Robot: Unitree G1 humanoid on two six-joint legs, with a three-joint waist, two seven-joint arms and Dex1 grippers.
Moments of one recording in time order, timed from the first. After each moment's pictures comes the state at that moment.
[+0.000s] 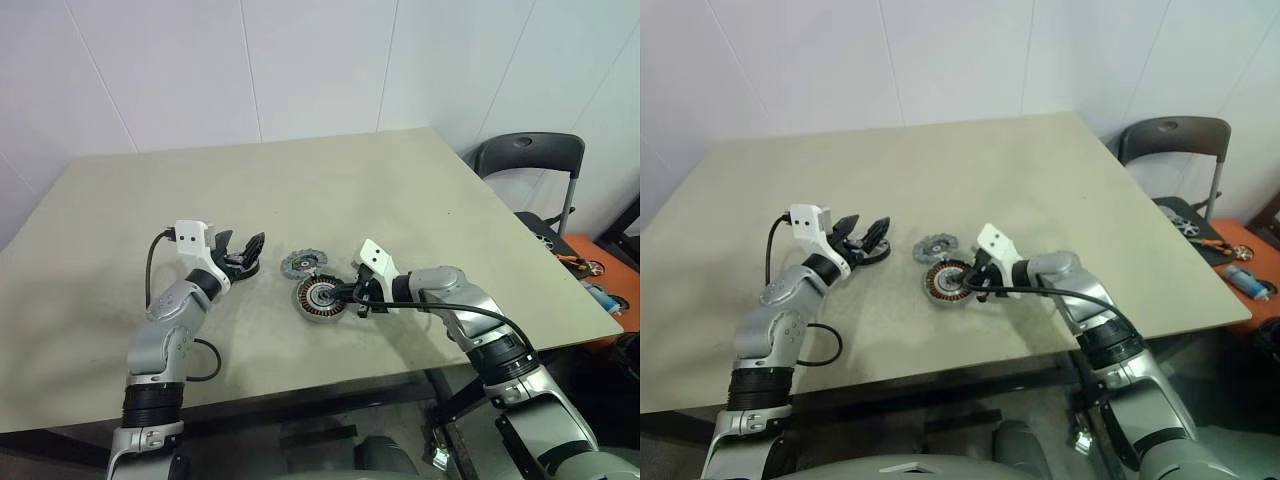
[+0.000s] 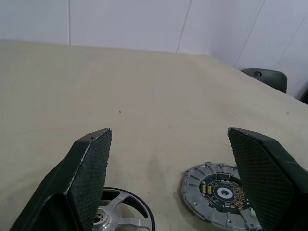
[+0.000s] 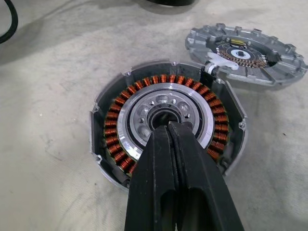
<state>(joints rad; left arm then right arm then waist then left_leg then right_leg) -0.28 0.24 0.17 -0.04 -0.42 0.43 -0.35 -0.53 -0.42 0.31 0.12 0.20 0.63 0.95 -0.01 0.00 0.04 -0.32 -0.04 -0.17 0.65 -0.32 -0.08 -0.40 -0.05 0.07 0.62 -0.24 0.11</state>
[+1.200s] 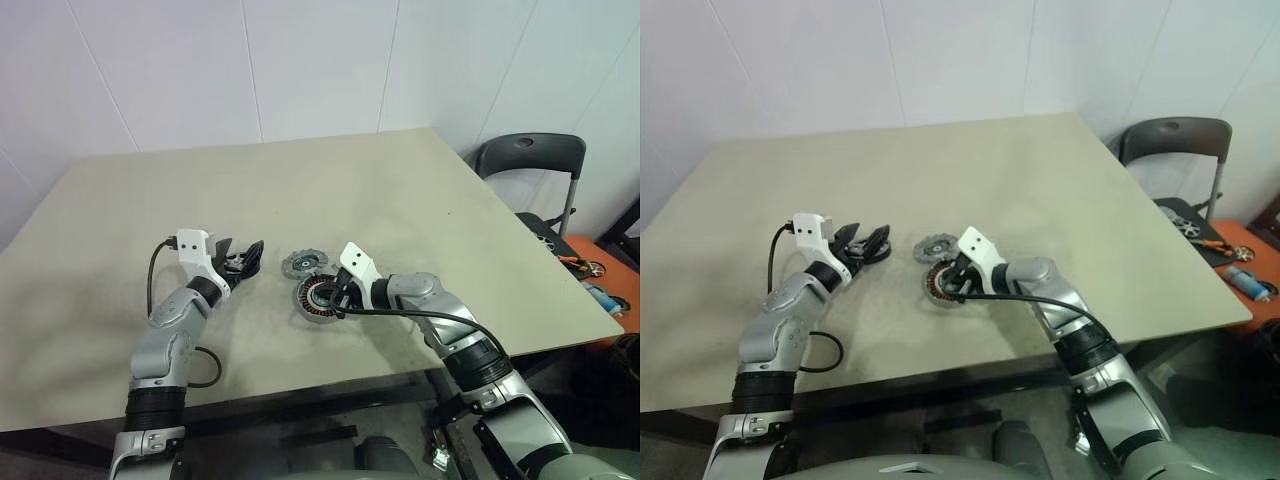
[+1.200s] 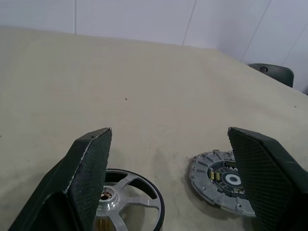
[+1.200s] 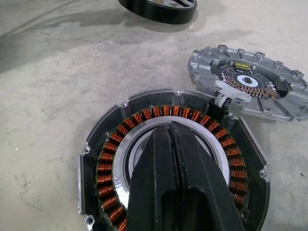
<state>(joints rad) -0.25 0.23 0.17 0.01 -0.40 0.38 -0.37 -0.52 -0.31 0.33 0.15 0.13 0.57 0.83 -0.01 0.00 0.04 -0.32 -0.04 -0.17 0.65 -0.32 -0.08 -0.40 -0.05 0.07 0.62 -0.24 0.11</state>
